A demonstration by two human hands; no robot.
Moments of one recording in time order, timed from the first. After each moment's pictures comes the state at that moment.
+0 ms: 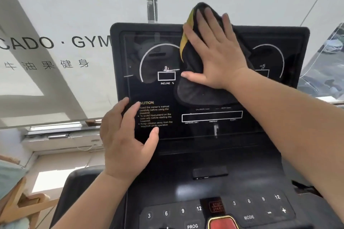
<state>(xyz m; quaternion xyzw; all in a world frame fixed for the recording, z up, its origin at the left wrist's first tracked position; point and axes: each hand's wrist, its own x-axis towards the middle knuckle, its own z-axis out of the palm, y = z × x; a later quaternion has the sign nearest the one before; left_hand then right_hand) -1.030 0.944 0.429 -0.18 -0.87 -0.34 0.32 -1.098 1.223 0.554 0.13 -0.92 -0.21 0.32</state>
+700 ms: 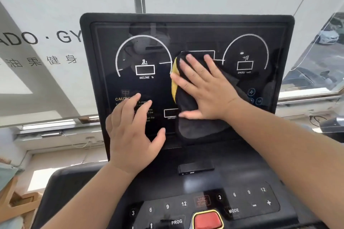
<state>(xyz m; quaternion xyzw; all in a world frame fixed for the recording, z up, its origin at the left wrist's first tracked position) -1.023 0.994 0.423 -0.23 -0.90 -0.23 0.29 -1.051 1.257 0.468 0.22 -0.90 -0.23 0.31</state>
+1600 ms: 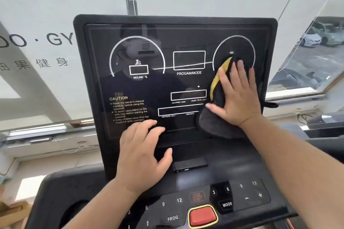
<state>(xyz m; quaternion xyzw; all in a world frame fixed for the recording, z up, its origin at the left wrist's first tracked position) -0.993 0.997 0.395 -0.33 -0.87 -0.26 0.24 -1.001 1.326 0.436 -0.03 -0.94 -0.15 0.31</state>
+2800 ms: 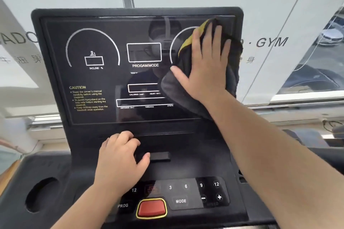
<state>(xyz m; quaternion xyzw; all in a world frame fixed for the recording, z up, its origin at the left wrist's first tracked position) -0.933 1.070 0.377 -0.18 -0.97 -0.10 0.11 -1.023 1.338 0.484 -0.07 -0.94 -0.02 0.34</state>
